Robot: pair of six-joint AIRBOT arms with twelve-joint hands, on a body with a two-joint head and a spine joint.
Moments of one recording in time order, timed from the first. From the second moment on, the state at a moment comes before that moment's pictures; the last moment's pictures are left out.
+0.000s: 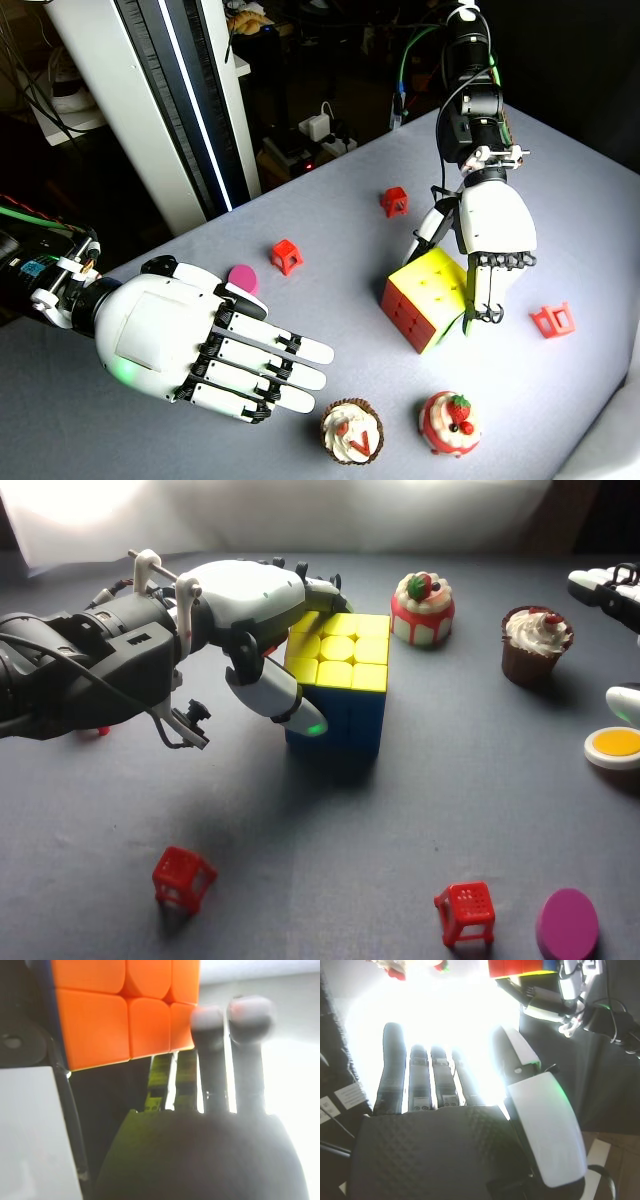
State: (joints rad) left arm 0.40 -1.32 1.45 -0.01 -0.33 0.79; right arm -0.93 -0.86 1.04 0.19 0.97 -0.62
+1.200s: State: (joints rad) left arm 0.47 -1.22 1.33 0.07 -0.54 0.72; right arm -0.92 -0.89 1.07 0.13 1.02 -0.62
